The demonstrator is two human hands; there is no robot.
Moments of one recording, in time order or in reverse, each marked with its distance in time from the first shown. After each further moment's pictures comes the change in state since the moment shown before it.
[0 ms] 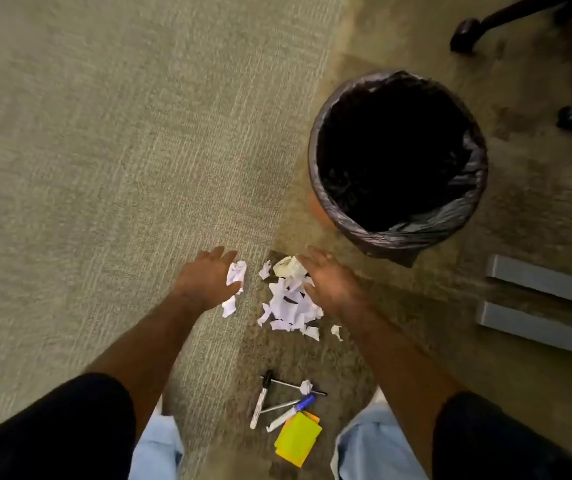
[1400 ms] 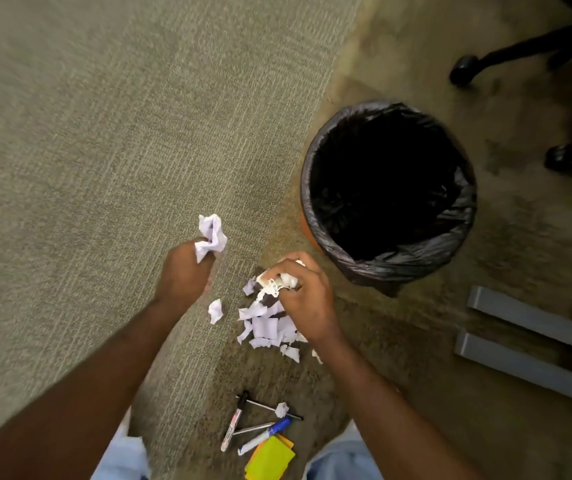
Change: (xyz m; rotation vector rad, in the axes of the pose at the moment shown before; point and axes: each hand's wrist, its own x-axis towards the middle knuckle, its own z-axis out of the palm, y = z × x) left_hand 0.008 0.012 -0.031 -0.925 0.388 -0.299; right_hand -0.012 -0.045 -0.047 0.887 0.497 -0.041
